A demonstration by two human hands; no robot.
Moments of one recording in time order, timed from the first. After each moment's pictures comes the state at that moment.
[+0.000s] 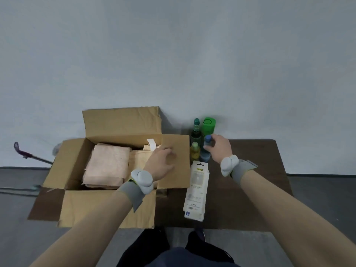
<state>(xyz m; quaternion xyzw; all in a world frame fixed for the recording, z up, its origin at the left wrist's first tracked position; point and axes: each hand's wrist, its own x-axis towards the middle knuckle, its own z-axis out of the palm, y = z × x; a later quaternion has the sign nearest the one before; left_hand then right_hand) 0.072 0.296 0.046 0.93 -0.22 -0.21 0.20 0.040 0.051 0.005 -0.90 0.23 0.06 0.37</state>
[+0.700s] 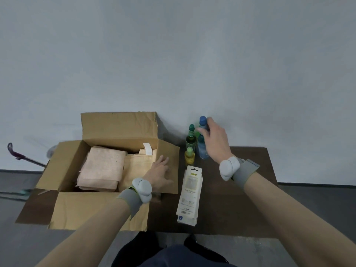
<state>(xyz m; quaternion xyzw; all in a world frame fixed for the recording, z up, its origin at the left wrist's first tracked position) 0.055 0.289 0.031 0.91 -0.25 -0.31 0.09 0.040 0.055 0.074 -0.89 0.13 -0.12 0.42</state>
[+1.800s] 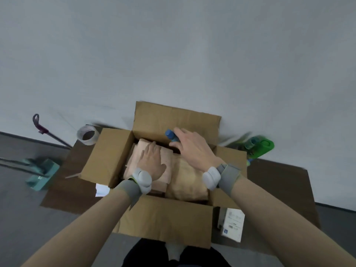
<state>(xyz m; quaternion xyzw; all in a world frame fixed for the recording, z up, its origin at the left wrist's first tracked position) 0.173 0.500 0.009 0.95 -0.13 -0.24 0.13 0.165 0.326 0.074 -0.97 -0.13 0.01 0.20</state>
